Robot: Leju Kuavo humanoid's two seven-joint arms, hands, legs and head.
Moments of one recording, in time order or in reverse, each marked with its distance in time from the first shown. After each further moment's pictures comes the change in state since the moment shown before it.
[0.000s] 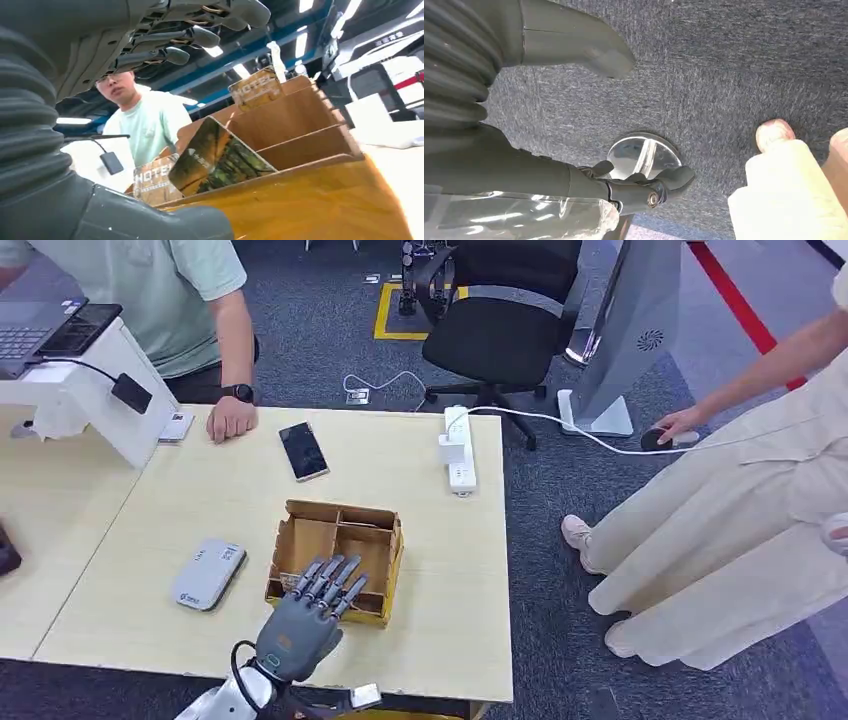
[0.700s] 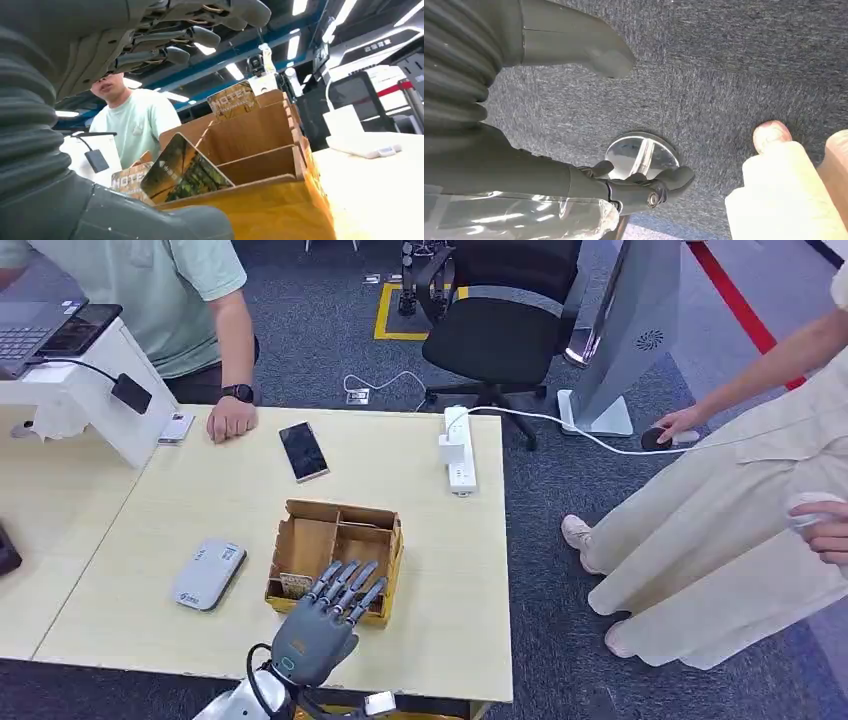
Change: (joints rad) left arm -0.003 -0.058 0.000 0.014 0.000 -0.001 -0.052; right arm -0.001 0.000 0.011 0.002 0.008 0.000 0.002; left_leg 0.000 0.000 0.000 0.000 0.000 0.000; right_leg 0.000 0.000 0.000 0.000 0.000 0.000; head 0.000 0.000
